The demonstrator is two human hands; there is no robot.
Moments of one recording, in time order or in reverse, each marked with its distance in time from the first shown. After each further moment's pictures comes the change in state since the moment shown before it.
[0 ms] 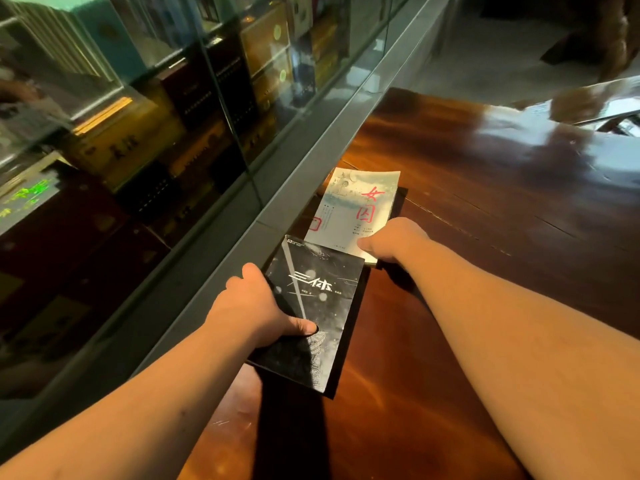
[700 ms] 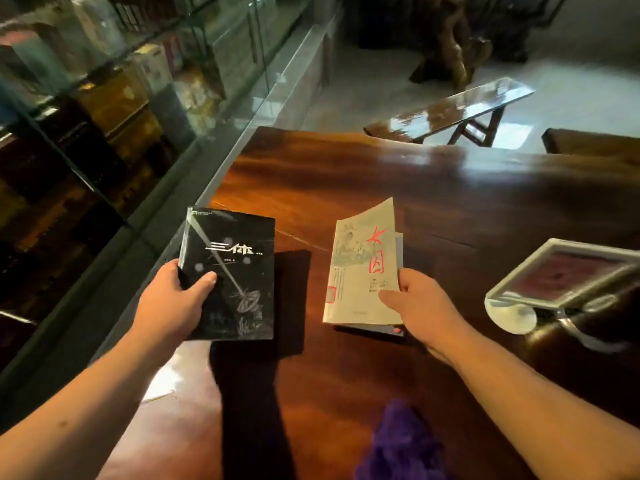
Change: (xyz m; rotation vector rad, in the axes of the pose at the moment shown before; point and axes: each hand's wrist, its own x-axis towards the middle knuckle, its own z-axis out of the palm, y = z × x) left_hand -0.045 0.165 0.027 -0.661 0.225 0.378; right_hand -0.143 0.317 -0.058 0.889 0.209 0.083
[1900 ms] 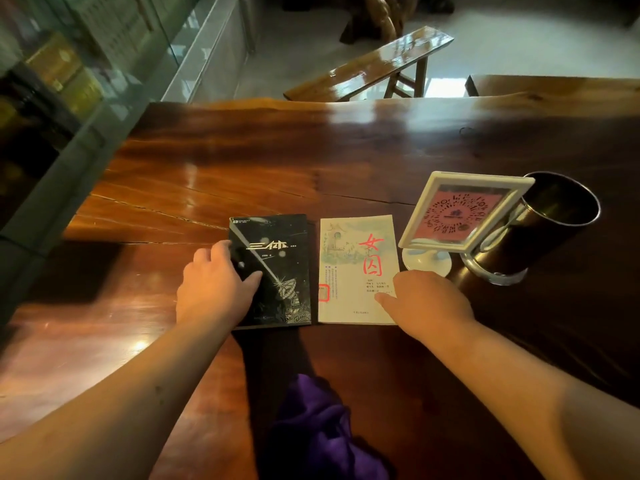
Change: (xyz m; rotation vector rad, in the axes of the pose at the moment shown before) left_hand -0.025 0.059 0.147 0.559 -0.128 0.173; right_hand -0.010 0.057 -0.078 -1.036 0.130 0.034
